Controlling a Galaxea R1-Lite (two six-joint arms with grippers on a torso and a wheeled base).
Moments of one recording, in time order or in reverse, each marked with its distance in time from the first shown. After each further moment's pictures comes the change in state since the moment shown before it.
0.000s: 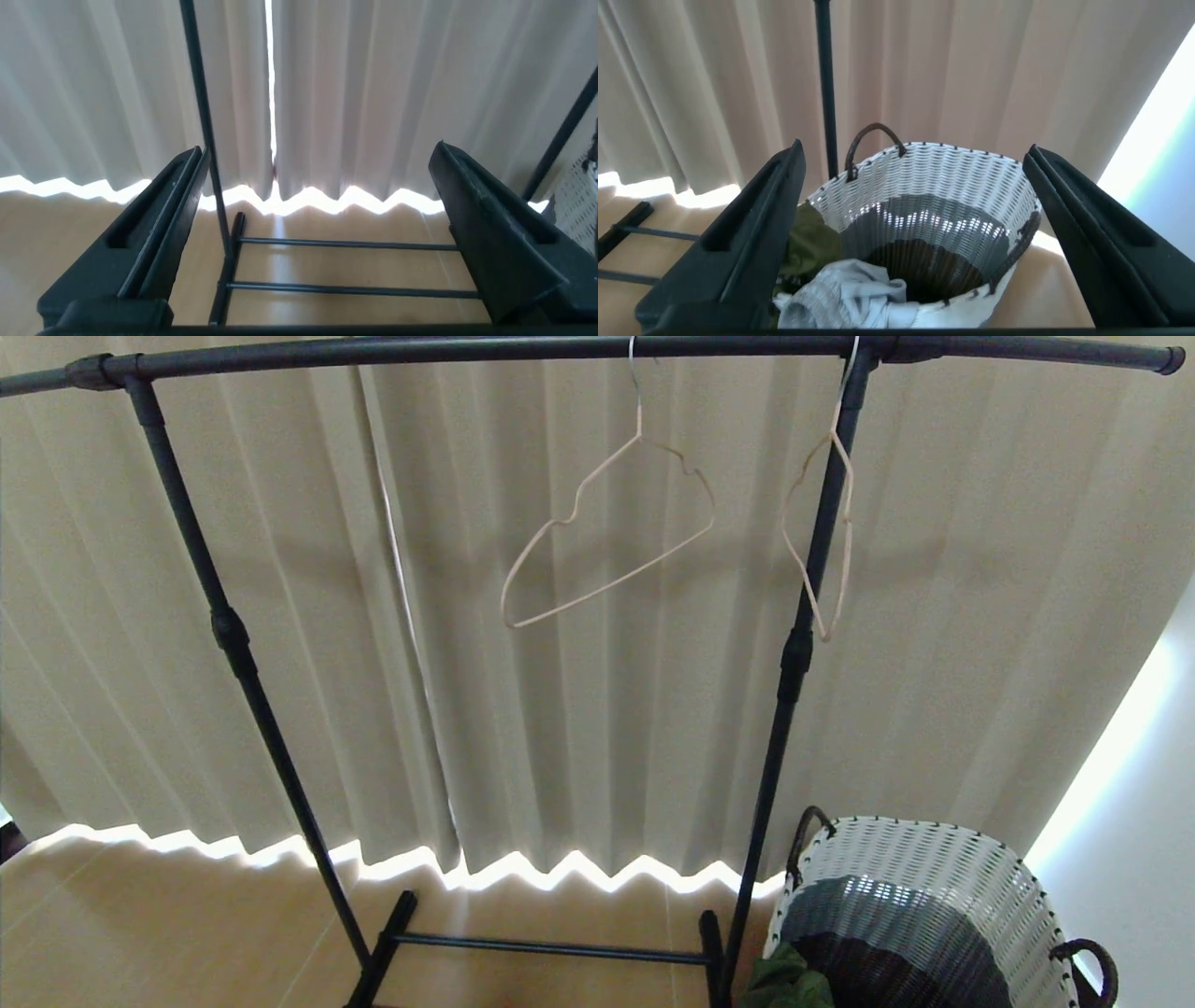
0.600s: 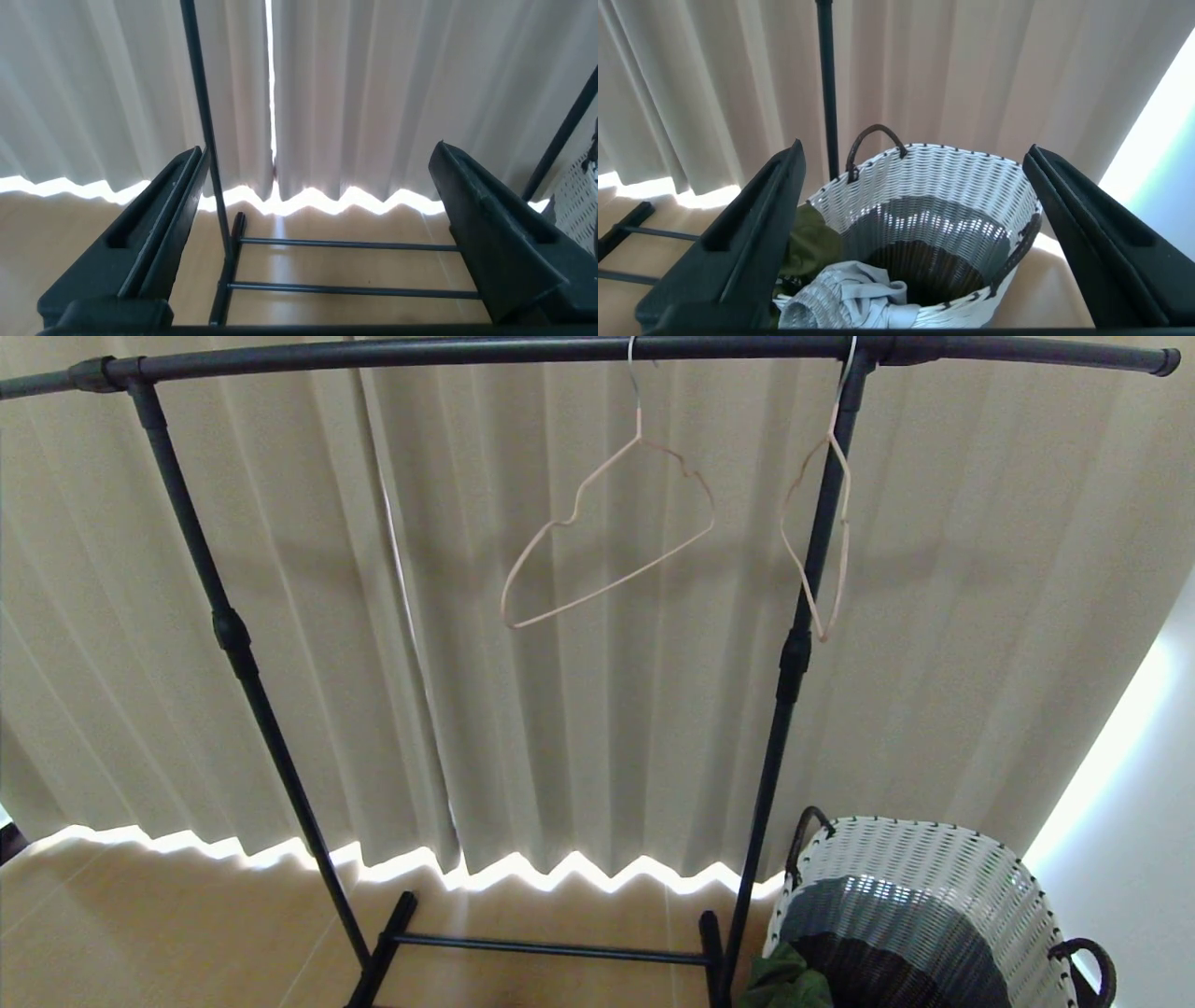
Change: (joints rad) left arm -0.001 0.000 0.001 0.000 0.001 0.000; right arm 0.000 0.000 0.000 0.000 0.001 -0.004
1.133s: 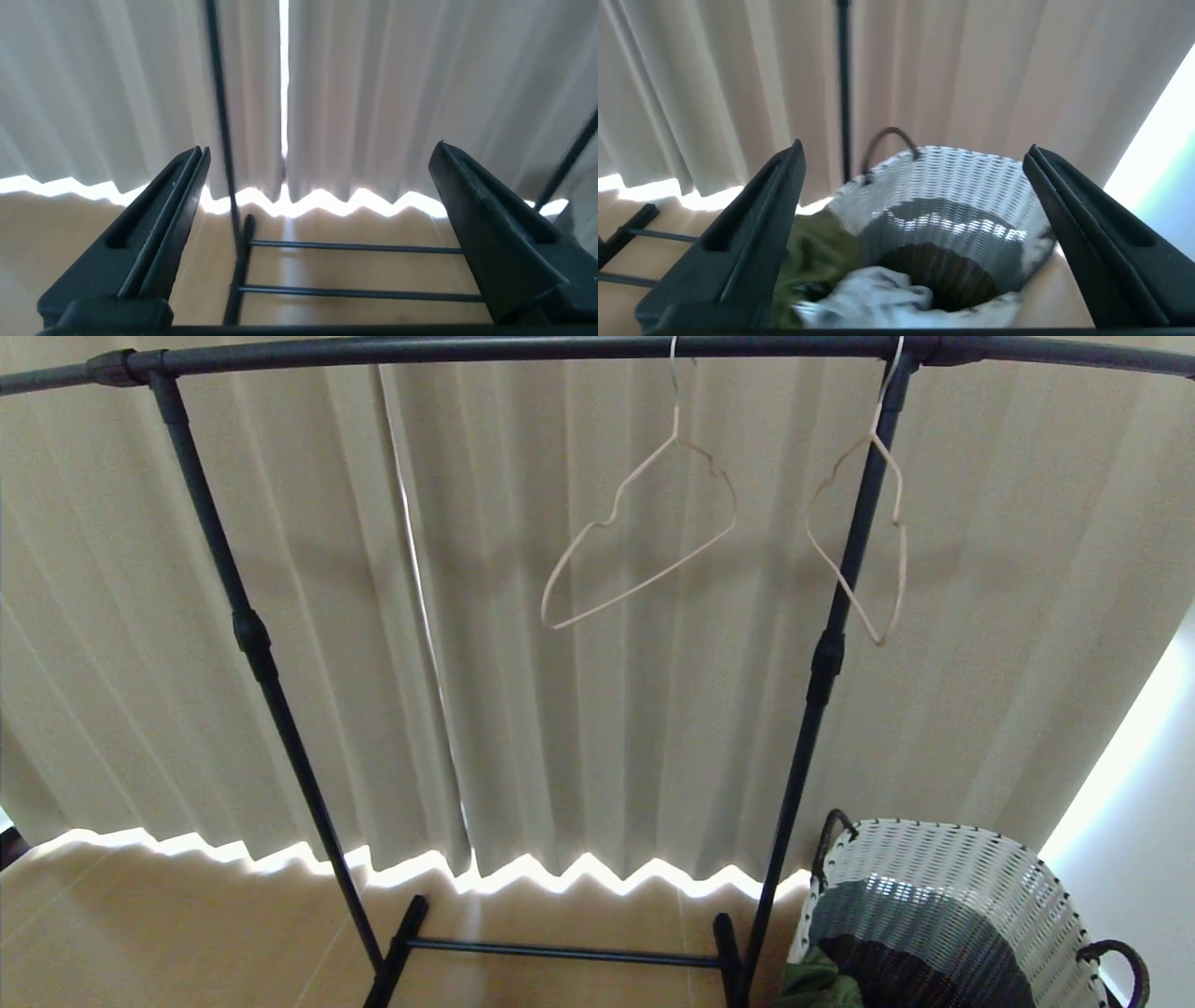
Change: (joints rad) left arm -0.001 0.000 -0.001 0.000 0.003 -0.003; right arm -0.001 0.000 0.000 0.000 0.001 -0.002
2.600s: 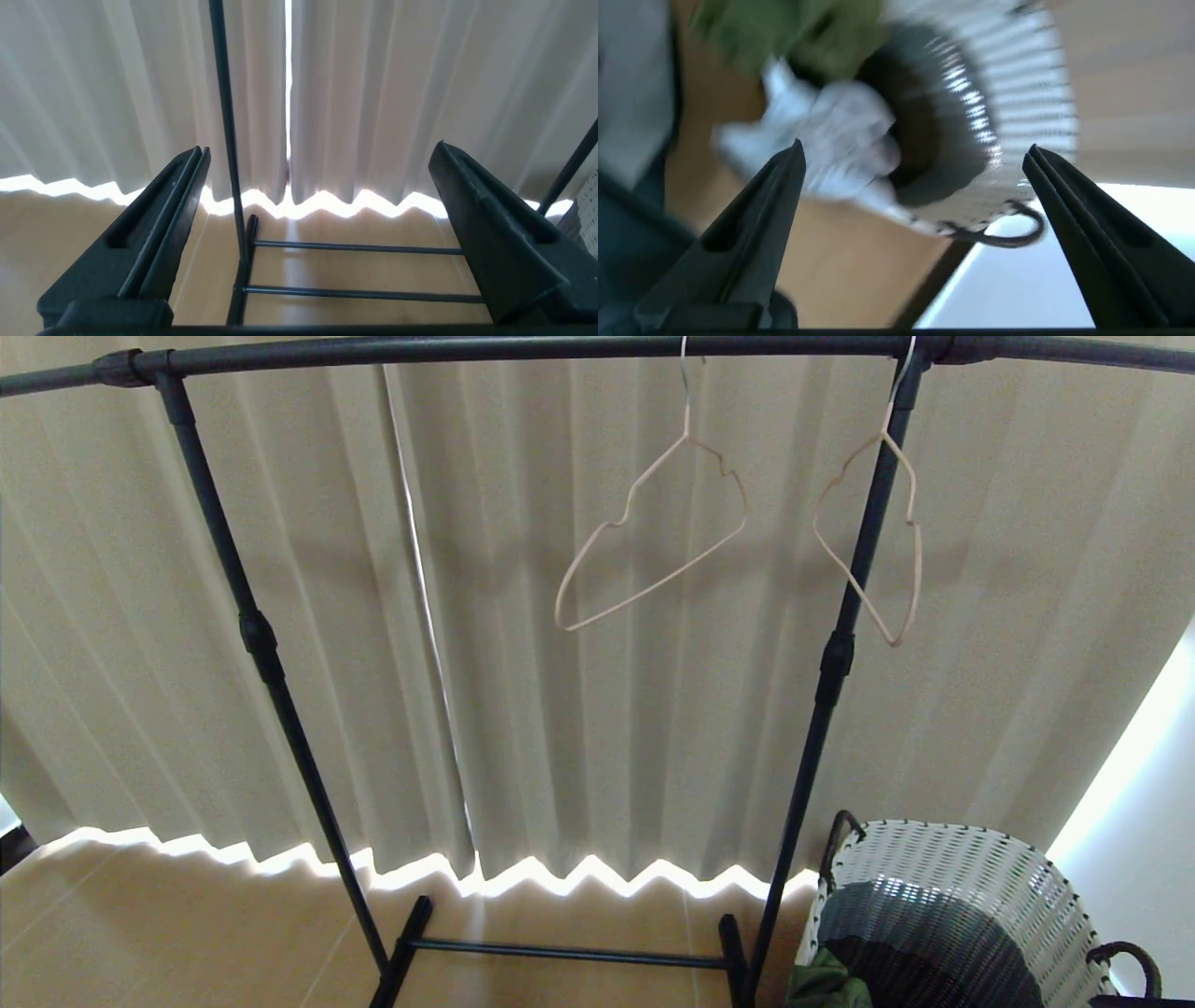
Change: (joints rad) left arm 0.001 0.000 0.000 0.000 0.002 -0.002; right arm 0.116 0.931 -0.114 0.044 -0.005 -0.804
